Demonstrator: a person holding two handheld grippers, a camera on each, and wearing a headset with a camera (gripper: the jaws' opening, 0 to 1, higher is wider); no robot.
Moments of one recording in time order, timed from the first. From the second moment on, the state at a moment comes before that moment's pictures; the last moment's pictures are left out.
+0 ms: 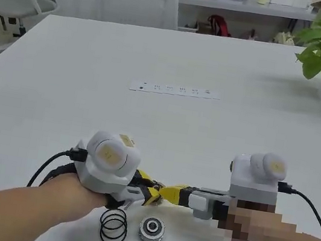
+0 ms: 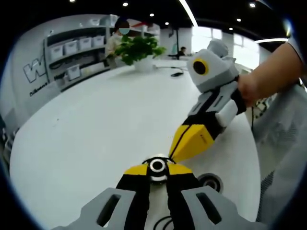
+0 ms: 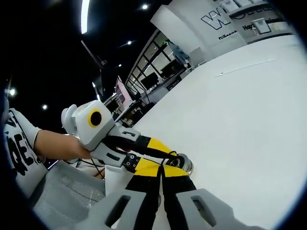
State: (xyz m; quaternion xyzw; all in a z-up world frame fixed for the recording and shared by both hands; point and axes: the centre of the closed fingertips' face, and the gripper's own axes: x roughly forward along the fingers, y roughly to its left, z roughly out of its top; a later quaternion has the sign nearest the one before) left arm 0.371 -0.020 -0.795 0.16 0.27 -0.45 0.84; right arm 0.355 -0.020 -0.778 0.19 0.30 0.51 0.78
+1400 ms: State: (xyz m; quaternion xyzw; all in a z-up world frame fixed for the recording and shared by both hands) left arm 0.356 -0.010 -0.772 0.13 0.24 -0.49 0.83; right arm 0.365 -0.030 -0.786 0.16 0.31 0.47 0.81
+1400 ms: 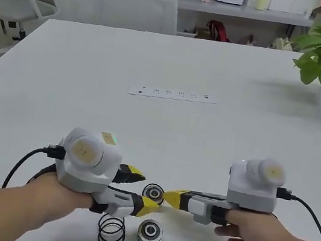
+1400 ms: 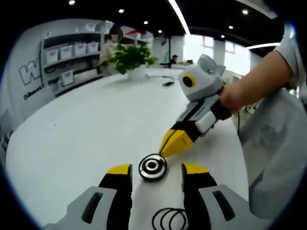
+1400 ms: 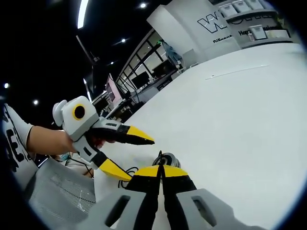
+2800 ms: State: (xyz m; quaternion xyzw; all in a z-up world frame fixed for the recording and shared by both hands) left arm 0.333 0.048 -0.735 0.12 0.20 -0.48 0.84; right arm 0.359 -0.015 -0.770 0.19 0.31 0.49 0.79
